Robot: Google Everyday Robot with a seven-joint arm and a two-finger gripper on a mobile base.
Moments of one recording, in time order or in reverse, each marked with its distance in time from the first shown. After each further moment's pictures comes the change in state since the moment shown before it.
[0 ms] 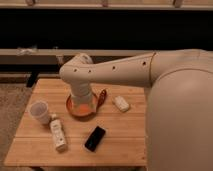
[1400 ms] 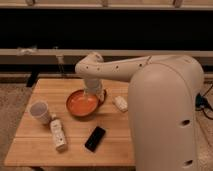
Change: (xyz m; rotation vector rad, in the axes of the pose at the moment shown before) arm -0.116 -0.052 0.059 0.014 -0.110 0.113
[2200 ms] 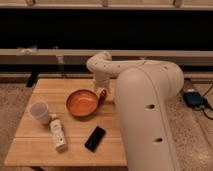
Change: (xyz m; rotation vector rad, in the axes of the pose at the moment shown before) arm -0.085 -0.047 0.050 0.033 -0.027 0.088
